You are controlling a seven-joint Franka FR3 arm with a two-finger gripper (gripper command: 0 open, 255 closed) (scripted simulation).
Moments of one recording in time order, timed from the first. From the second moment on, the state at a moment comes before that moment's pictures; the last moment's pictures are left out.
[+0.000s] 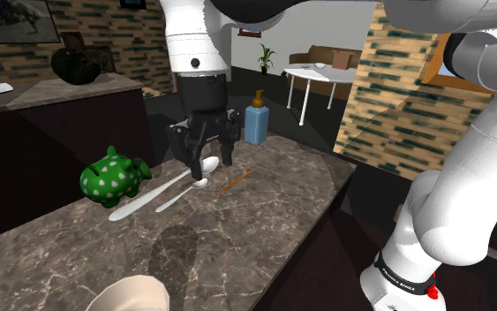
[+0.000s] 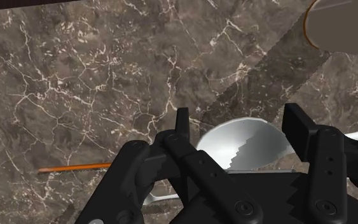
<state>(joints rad) 0.16 -0.10 0.45 -1.73 0.17 1.54 0.67</state>
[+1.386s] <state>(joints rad) 0.06 -0.16 0.32 -1.64 0.15 1.36 0.45</state>
